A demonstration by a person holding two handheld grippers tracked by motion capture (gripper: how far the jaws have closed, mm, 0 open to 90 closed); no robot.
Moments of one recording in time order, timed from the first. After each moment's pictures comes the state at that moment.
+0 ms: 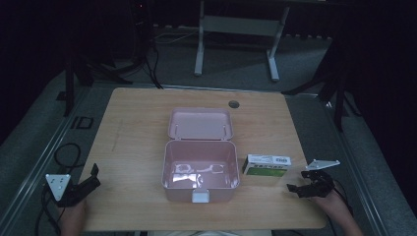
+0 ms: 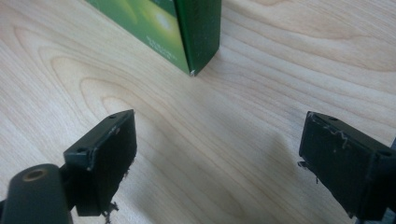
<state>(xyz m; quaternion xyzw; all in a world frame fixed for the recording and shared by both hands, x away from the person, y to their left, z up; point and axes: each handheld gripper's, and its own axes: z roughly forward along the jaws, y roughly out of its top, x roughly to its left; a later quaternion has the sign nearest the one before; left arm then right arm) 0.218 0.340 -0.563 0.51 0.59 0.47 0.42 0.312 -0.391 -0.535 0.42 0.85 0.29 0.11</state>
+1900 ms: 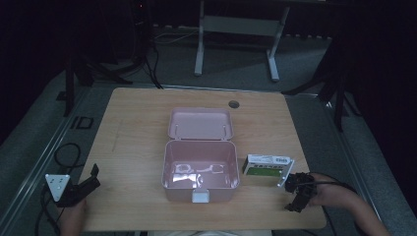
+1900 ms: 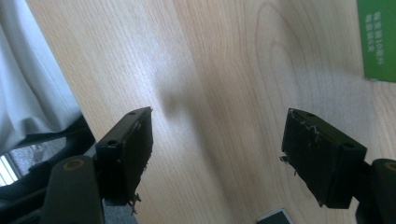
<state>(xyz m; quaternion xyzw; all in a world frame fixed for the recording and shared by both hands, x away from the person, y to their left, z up) 0.218 0.341 -0.563 0.51 0.59 0.46 0.43 0.304 -0.308 -0.496 0.15 0.99 0.03 -0.02</state>
